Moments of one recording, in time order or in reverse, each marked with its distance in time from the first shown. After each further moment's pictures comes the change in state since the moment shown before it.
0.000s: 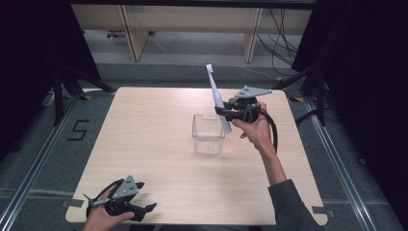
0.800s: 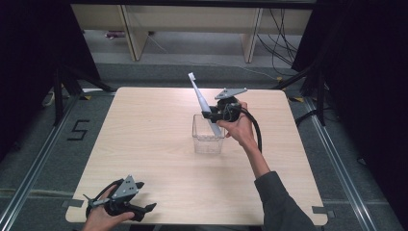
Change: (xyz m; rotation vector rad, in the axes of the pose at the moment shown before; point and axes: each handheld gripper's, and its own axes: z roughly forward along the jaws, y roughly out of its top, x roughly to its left) left arm 0.000 0.000 -0.001 -0.003 0.002 0.000; right arm 0.008 -0.003 0.054 0.141 0.011 -0.028
